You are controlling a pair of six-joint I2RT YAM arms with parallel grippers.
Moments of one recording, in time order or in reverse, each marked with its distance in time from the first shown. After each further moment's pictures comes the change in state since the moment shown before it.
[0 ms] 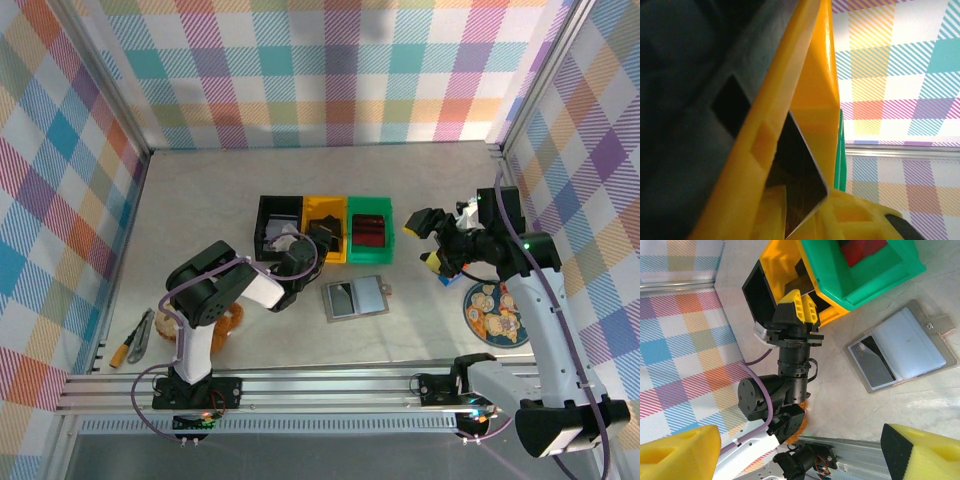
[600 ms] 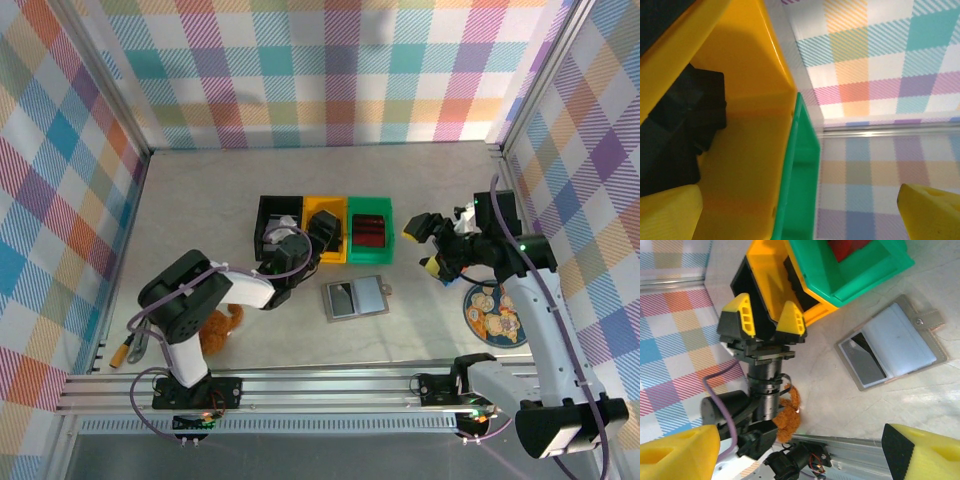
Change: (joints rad) left arm 0.003 -0.217 -0.024 -0.201 0.068 0.109; right arm 0.000 -0.003 -0.057 0.007 0.000 -0.014
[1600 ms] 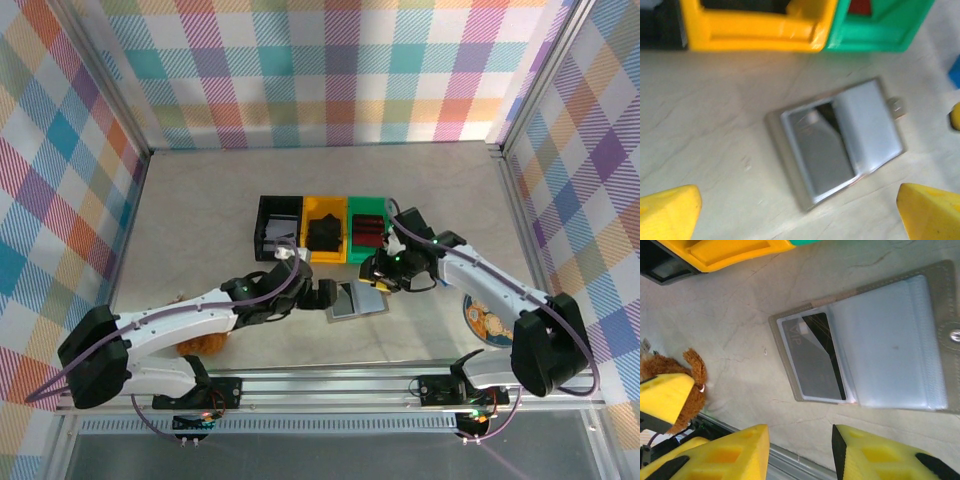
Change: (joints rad) left arm -0.217 -0.508 0.020 -1.140 0.071 0.610; right arm 0.381 0.345 -0.237 0.377 0.127 -0.145
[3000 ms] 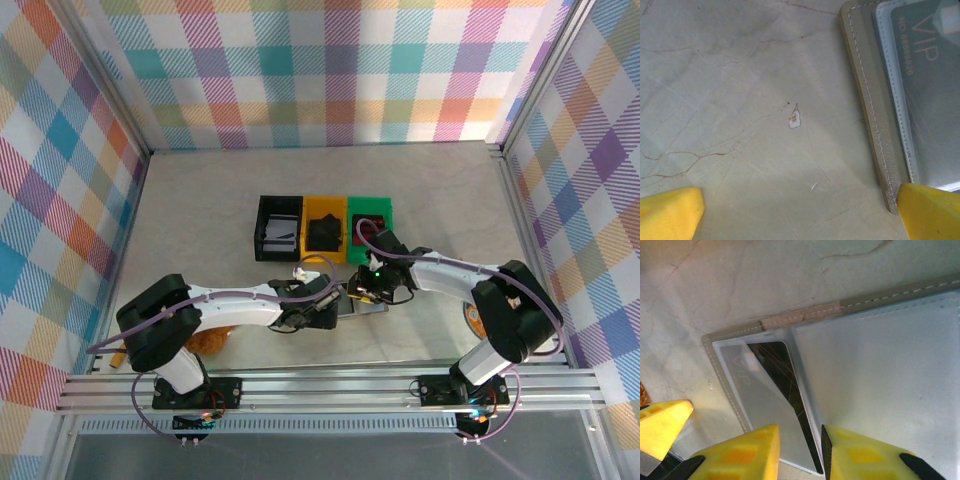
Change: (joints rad) left arm -0.064 0.353 0.098 -0.122 -0.053 -0.082; right arm 0.093 0.206 -0.118 0.292 0.076 0.059
